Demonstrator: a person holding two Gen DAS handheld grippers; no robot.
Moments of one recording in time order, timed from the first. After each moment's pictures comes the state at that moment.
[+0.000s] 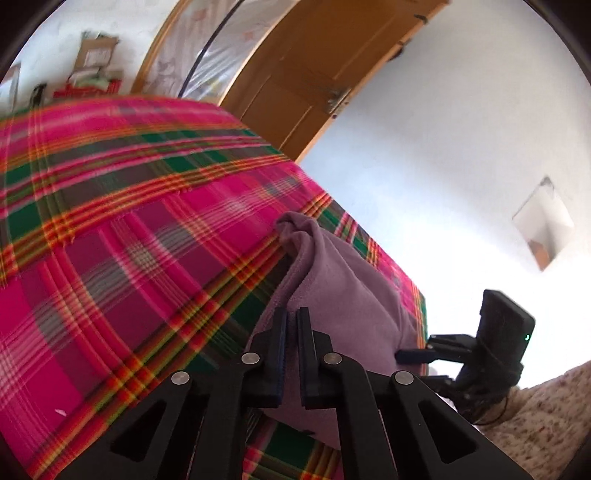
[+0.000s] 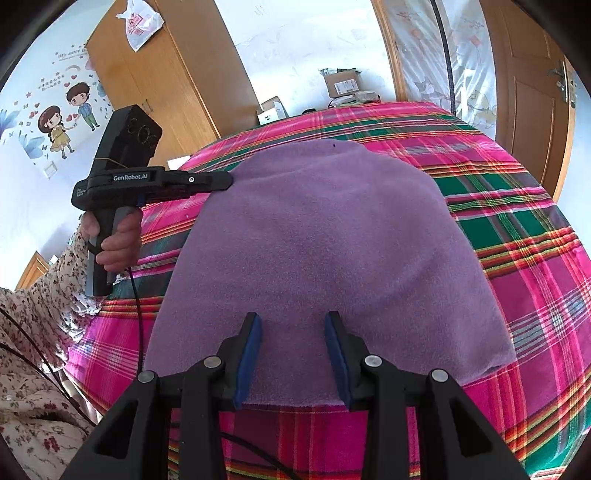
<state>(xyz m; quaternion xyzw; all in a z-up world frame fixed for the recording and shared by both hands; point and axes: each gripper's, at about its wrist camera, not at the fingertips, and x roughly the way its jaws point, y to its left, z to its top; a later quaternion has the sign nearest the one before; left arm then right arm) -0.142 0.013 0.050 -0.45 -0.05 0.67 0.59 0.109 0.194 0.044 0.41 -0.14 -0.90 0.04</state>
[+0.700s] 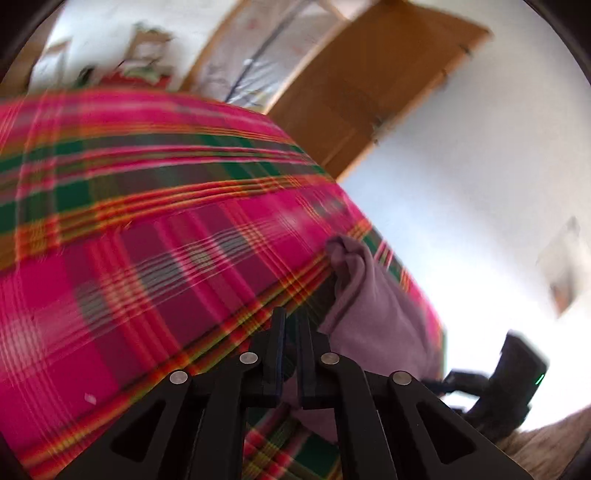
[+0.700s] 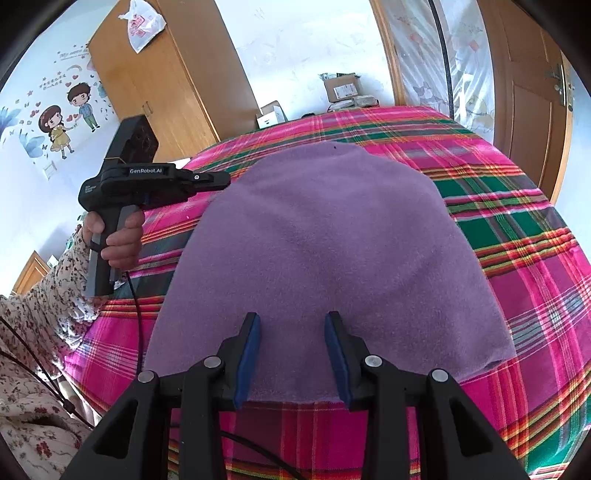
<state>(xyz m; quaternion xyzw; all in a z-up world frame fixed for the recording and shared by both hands) -0.163 -0.014 0.036 -0.46 -0.12 0.72 0.51 0.113 0.189 0.045 0.39 -0.14 -0.91 0.04</state>
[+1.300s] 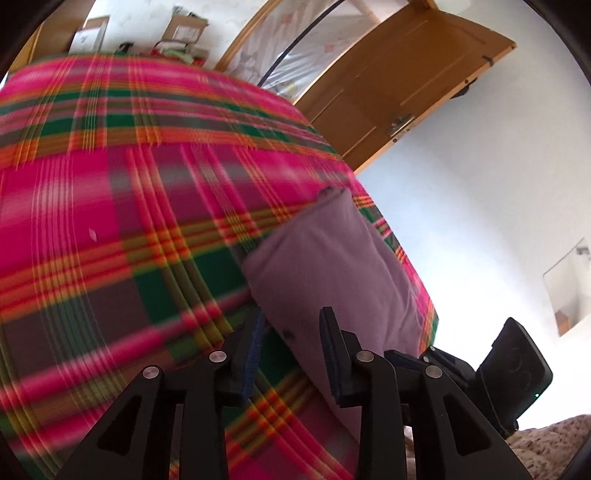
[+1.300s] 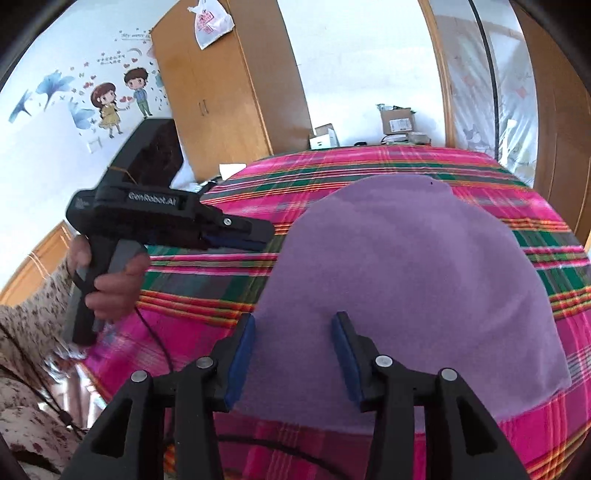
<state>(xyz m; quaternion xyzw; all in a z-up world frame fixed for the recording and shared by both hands) -0.077 -0.046 0.032 -0.49 -0.12 0.73 0.46 0.107 0.128 0.044 0.34 -0.08 -0.93 0.12</state>
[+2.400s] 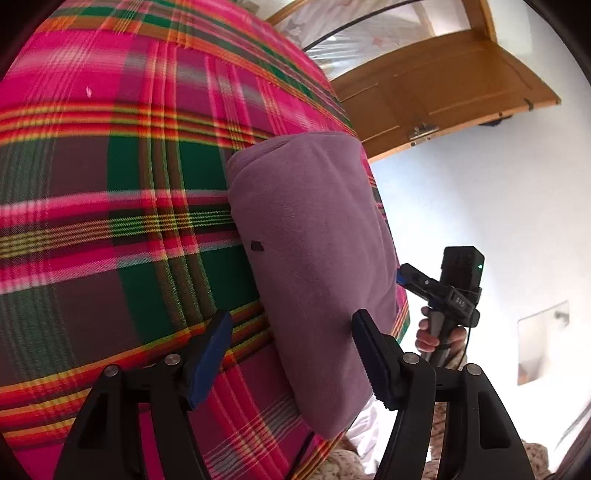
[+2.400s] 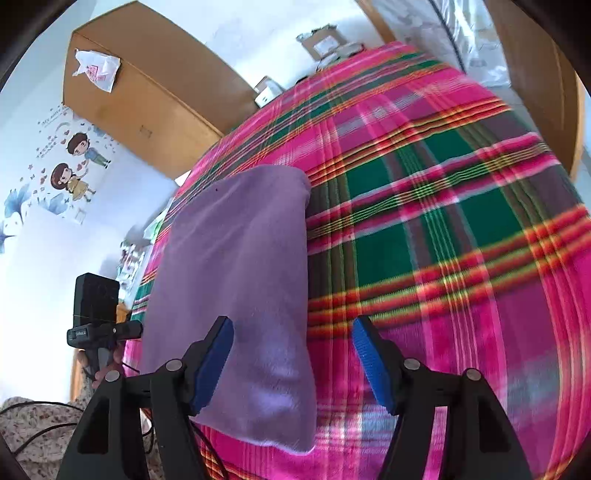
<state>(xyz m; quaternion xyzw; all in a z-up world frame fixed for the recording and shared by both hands) -0.043 -0.042 0.000 -0.58 -0.22 0.66 0.43 0.044 0.346 0.008 0.46 -0.29 -0.82 0.14</state>
